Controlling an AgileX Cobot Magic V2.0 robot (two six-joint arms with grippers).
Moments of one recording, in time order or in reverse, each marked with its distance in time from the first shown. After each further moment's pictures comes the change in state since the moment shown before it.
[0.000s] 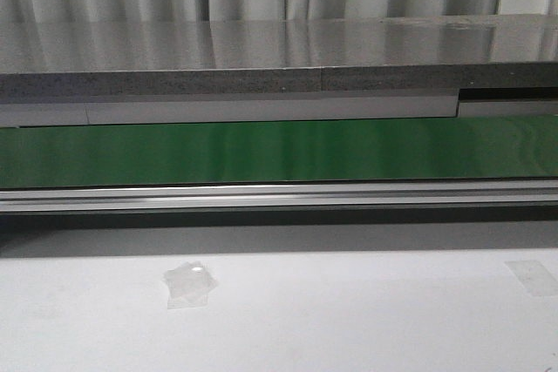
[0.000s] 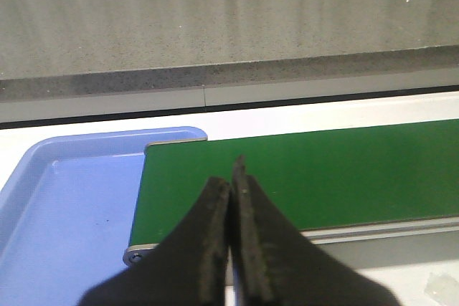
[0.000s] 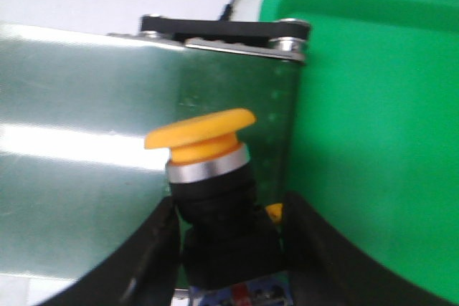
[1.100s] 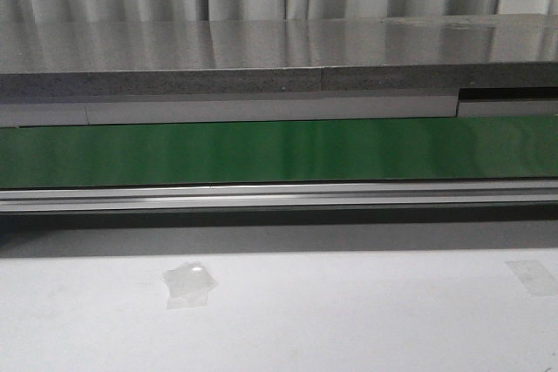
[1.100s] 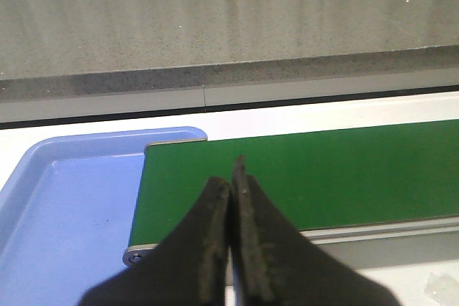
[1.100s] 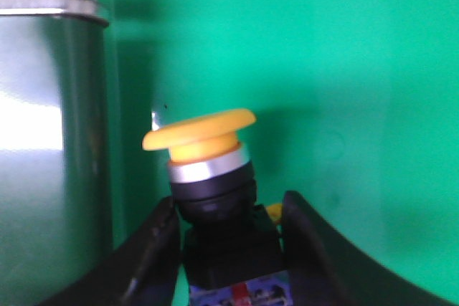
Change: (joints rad) left arm 0.000 0.000 0.000 0.000 0.000 0.000; right arm -0.144 0.313 -0.024 -0.050 -0.185 0.002
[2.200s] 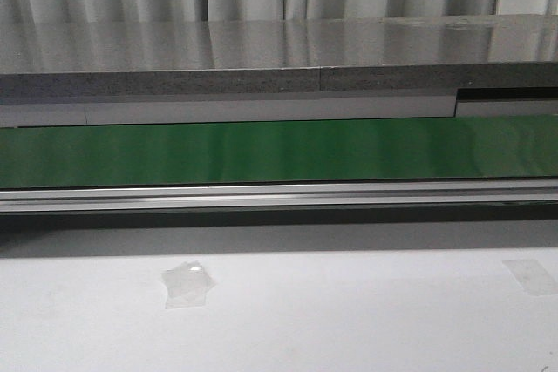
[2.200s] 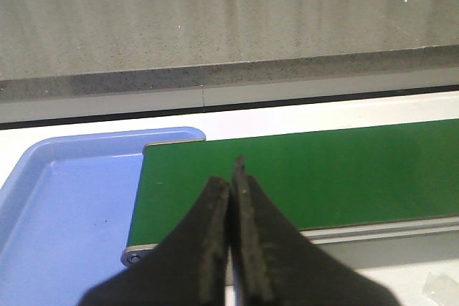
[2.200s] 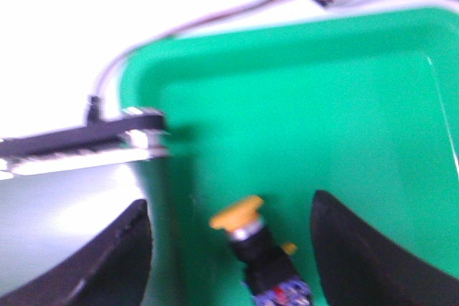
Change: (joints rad) left arm 0.000 0.000 0.000 0.000 0.000 0.000; right arm 0.046 -0.112 -0.096 0.100 -0.005 0.076
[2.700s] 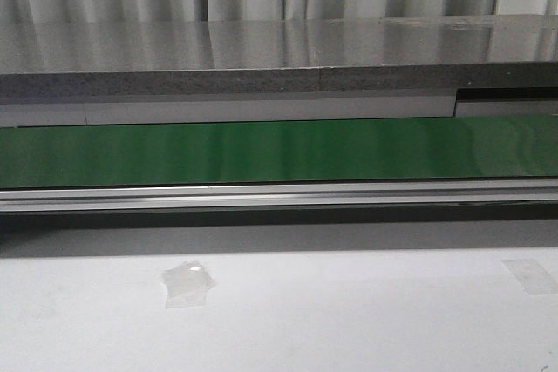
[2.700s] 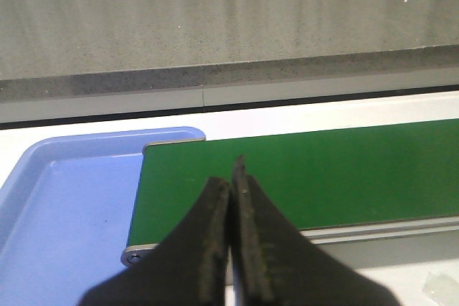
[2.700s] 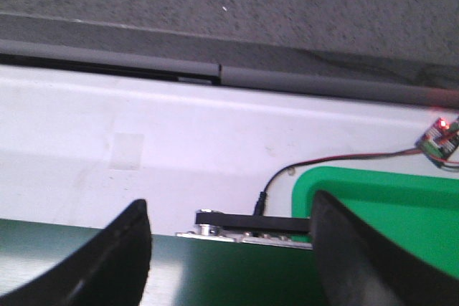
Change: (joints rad) left arm 0.000 0.000 0.000 0.000 0.000 0.000; right arm 0.254 -0.202 0.068 0.028 -0.121 0.002
